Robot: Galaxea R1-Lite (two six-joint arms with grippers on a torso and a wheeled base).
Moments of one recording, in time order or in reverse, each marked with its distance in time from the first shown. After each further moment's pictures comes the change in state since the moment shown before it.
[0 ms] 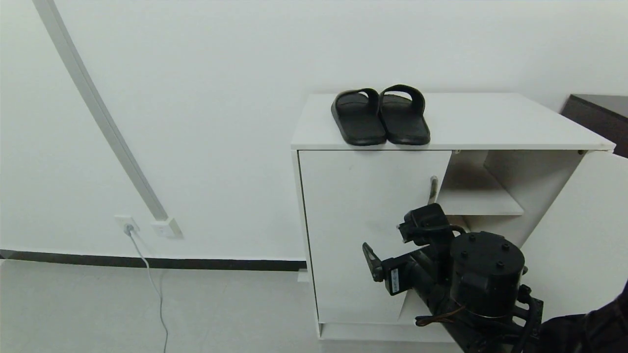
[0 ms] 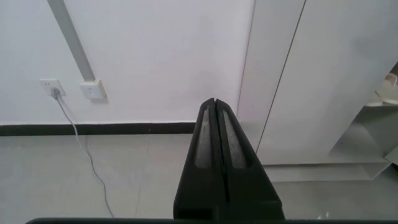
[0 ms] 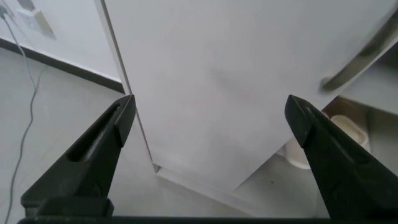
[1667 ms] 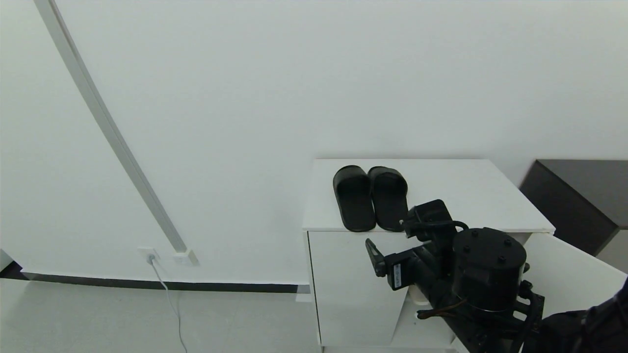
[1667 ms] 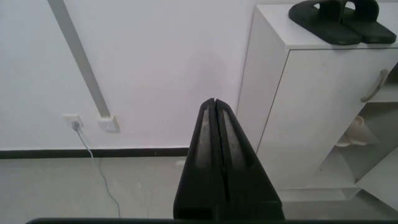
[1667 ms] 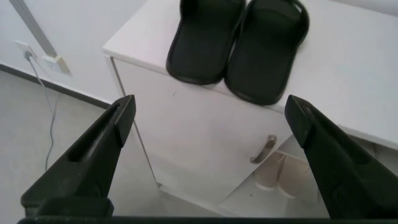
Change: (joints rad) left arm 0.000 0.000 0.000 0.000 -0.001 0.001; right arm -0.021 -0.002 -0.005 -0.003 0.000 0.001
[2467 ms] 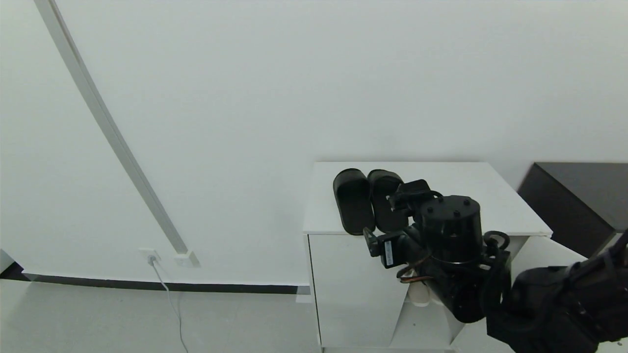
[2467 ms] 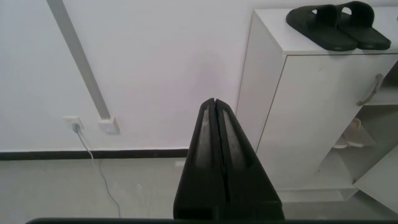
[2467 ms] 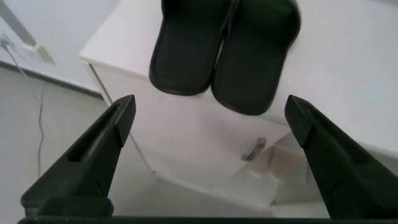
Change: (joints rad) left arm 0.000 0.000 0.000 0.000 -0.001 0.000; right arm -0.057 0.017 -0.250 0.390 0.006 0.090
